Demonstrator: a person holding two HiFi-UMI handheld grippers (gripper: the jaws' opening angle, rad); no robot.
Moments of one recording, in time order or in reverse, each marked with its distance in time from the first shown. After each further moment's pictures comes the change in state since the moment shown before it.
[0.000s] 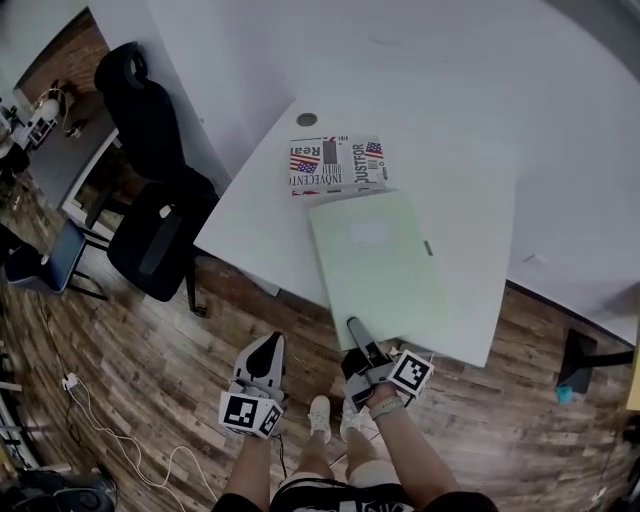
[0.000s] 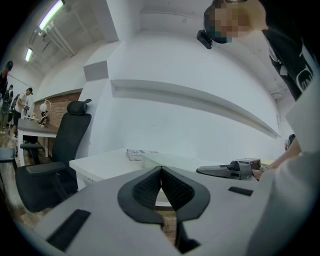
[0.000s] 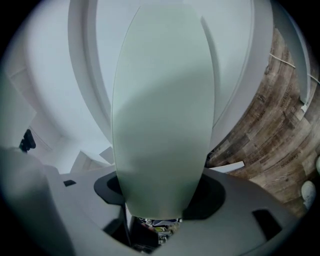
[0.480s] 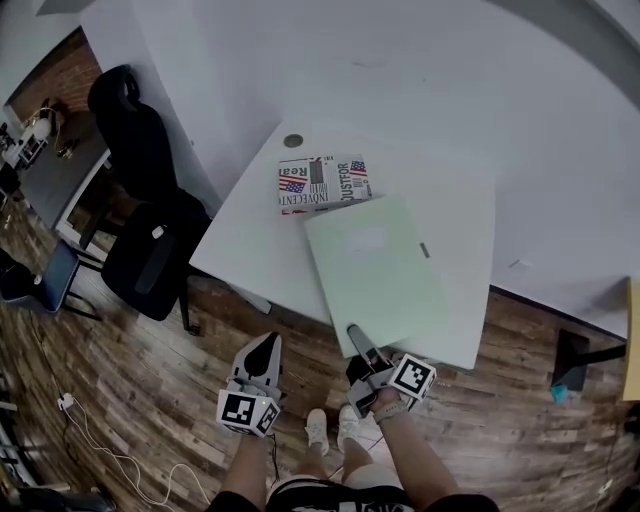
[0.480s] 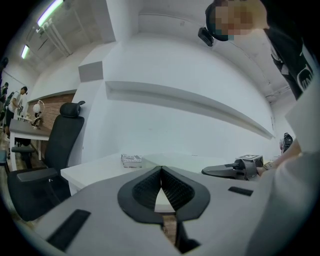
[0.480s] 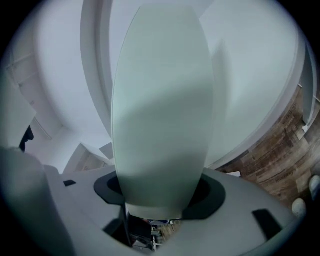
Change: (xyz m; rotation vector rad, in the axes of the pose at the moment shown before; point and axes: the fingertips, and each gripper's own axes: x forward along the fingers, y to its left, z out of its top) left arm 0.018 -0.003 0.023 0.016 -0.034 -0.067; right arm -0.018 0.019 0.020 -0.084 -0.008 -0.073
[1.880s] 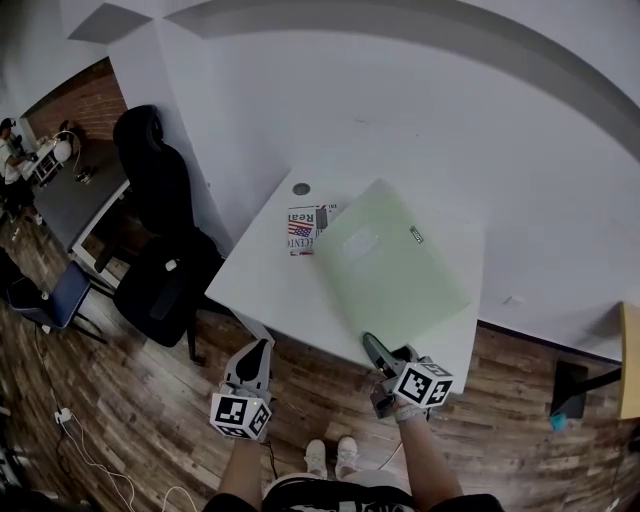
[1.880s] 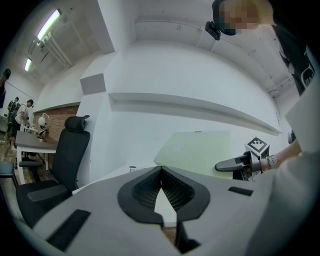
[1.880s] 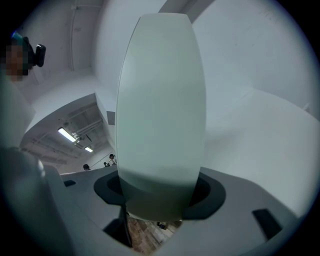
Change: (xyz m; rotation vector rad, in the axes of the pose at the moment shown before) left arm -0.007 0.023 0.065 0.052 -0.057 0.073; right arm -0.011 0.094 0.068 -0.623 -0.025 0.030
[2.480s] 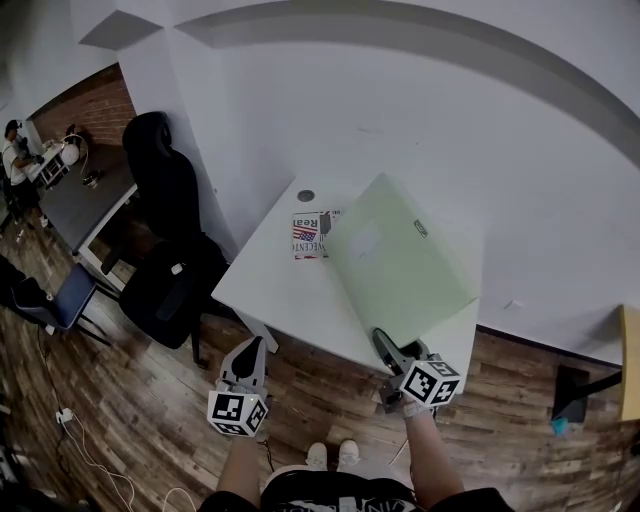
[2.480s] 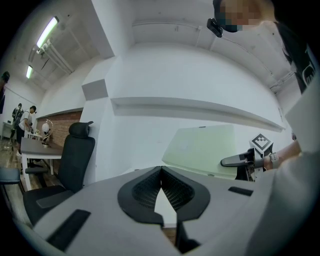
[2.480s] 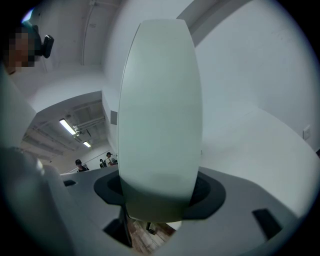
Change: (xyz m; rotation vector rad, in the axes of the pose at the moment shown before) left arm -0.017 0.010 0.021 0.030 -0.012 0.043; right arm -0.017 0.010 0.027 -0.119 -0.059 -0.018
